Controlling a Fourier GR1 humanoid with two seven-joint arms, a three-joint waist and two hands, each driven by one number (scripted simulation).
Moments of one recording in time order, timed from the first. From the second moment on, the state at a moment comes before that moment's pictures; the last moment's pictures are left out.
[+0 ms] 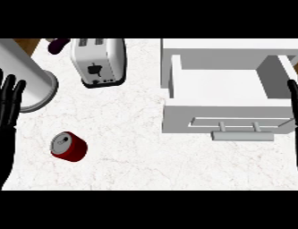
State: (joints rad) left arm 0.00 0.11 0.02 -2.10 -0.01 0.02 0.01; right arm -0.01 -0.09 -0.03 -2.10 0.02 -0.05 0.02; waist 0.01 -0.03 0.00
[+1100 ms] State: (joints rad) left arm 0.39 0.11 0.13 -2.41 0.08 -0.03 0.36; right arm 0.25 -0.11 -0.20 -2.12 -0.13 0.03 0.11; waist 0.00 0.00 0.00
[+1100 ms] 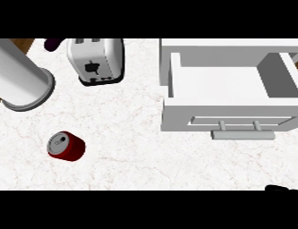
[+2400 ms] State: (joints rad) left arm 0.25 0.02 0.27 -2.32 0.31 0.01 0.54; right arm 0.41 -0.13 -0.45 -2.13 -0.35 0.28 0.05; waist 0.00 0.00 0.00
